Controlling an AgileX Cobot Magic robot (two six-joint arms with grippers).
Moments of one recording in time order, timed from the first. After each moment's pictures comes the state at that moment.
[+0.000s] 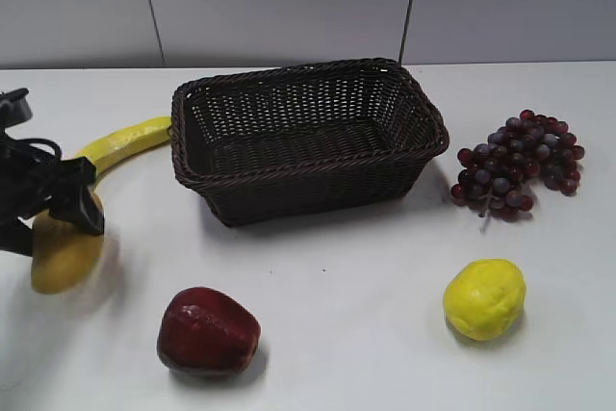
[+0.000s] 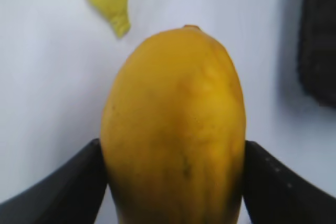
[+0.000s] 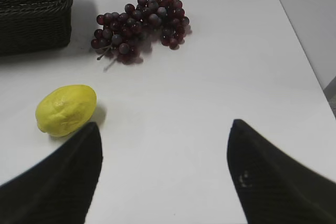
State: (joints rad) left arm -0.13 1.60 -0.88 -0.40 0.58 0.09; right arm 0.10 -0.01 -0.50 -0.08 1.05 0.02
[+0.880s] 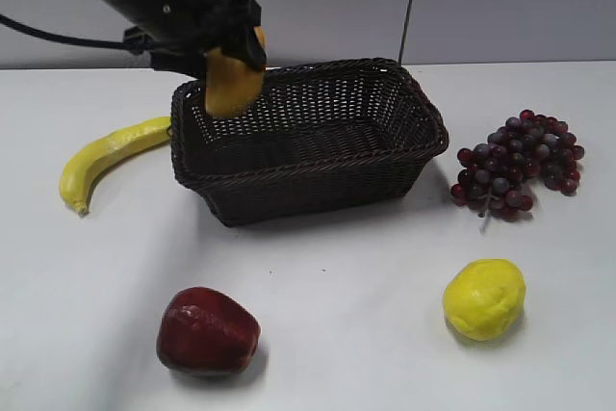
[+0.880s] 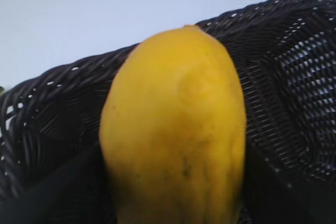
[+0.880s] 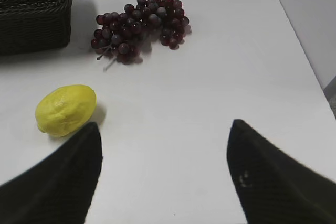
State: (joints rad) left arm -0.42 2.02 -1.57 -0.37 0.57 0.11; right arm 0.10 -0.01 -0.50 -0.08 1.05 0.02
